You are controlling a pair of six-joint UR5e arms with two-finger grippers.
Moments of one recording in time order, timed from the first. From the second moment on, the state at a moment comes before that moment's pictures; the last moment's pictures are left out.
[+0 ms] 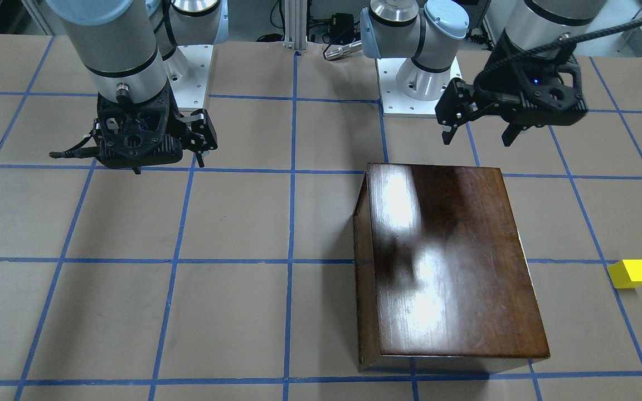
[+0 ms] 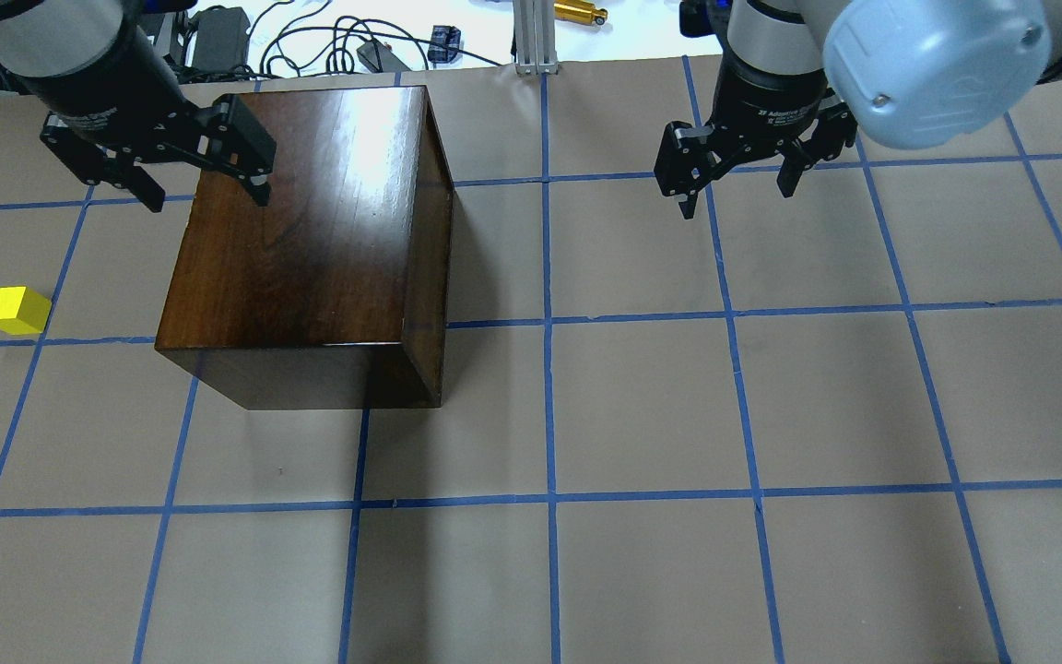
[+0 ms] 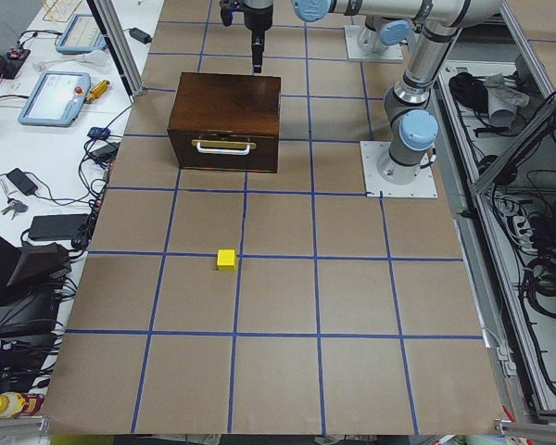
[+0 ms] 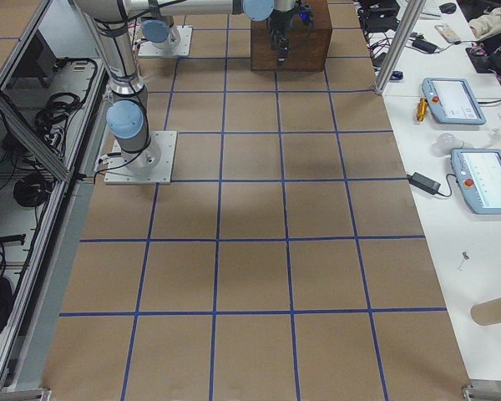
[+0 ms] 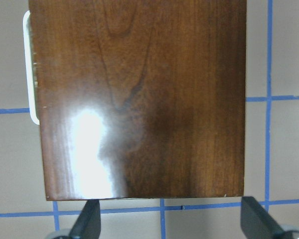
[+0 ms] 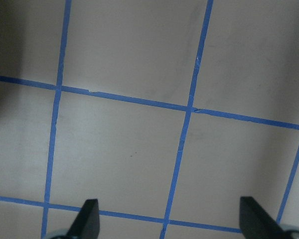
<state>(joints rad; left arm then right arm) -1.46 -1.56 -1.50 -1.63 1.56 0.10 1.70 -1.45 1.48 -1.58 -1.60 -0.05</state>
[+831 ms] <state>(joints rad) -1.04 -1.57 -1.49 -1.72 1.60 0.26 1.70 -1.45 1.48 -1.58 -1.60 -0.05</state>
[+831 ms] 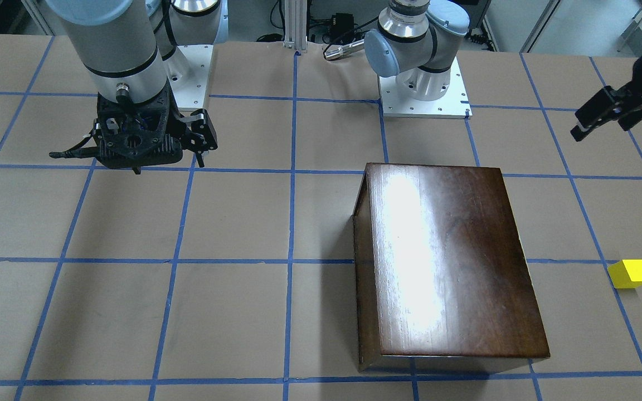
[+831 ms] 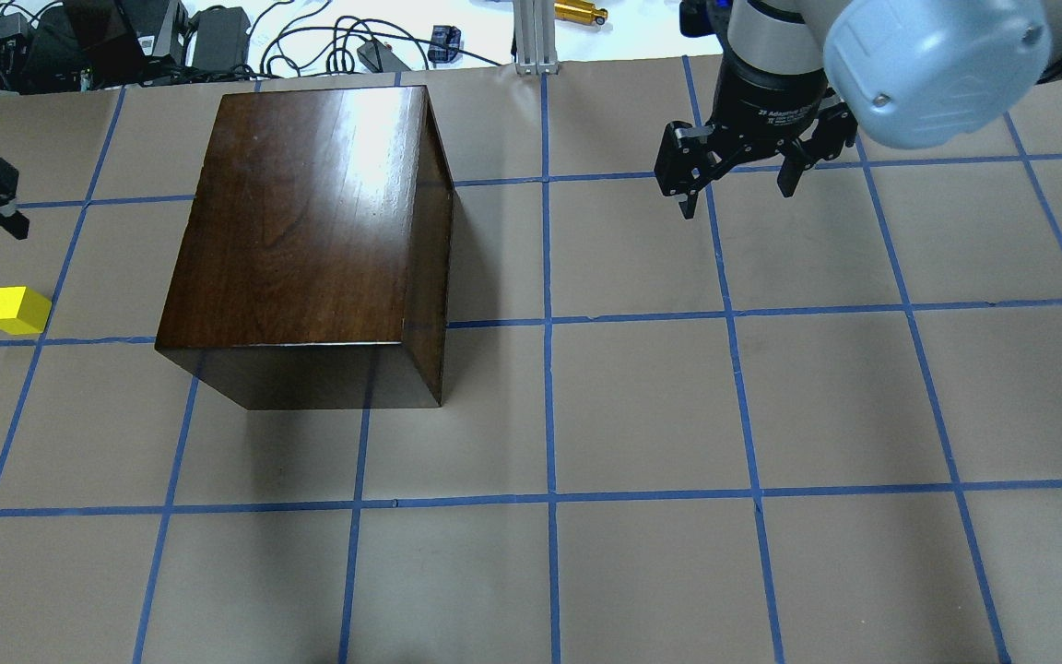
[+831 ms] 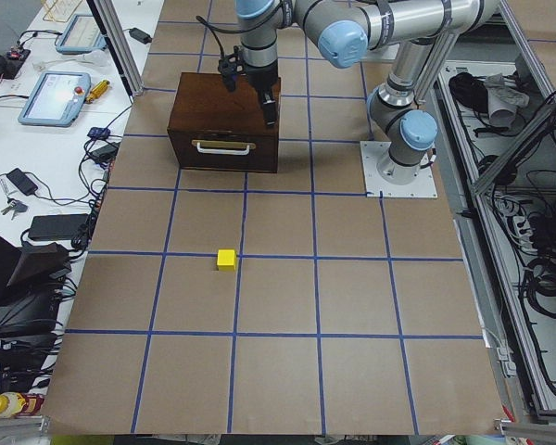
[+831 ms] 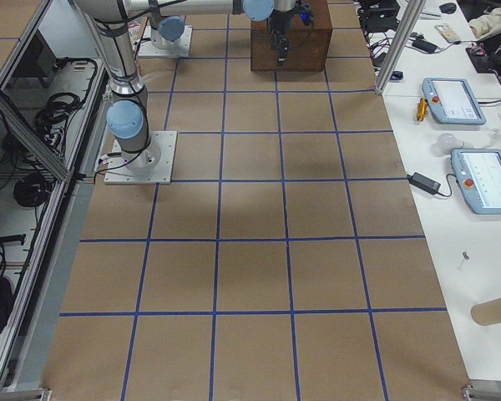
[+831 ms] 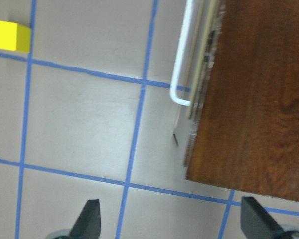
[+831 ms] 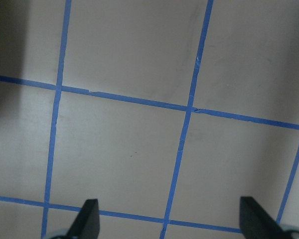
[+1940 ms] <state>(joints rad) -0.90 -1.90 -1.37 -1.62 1.39 0.59 1.70 -1.45 1.48 -1.58 -1.60 -0.05</state>
